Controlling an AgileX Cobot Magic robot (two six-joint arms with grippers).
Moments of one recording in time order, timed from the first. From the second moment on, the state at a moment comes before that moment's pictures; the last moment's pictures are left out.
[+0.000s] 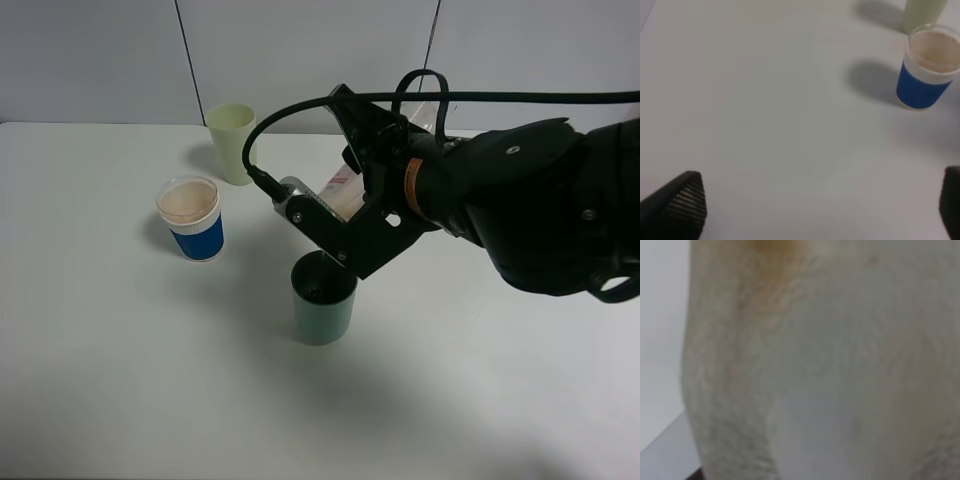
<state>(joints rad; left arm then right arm) -0.01 -0.01 -0.51 0.02 1.06 -0.03 1.00 1.53 -0.75 -1.58 0.60 -0.28</state>
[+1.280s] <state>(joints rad) -0.01 -0.01 -0.51 0.02 1.06 -0.03 1.02 1.51 -0.75 -1.72 0.61 -0.27</state>
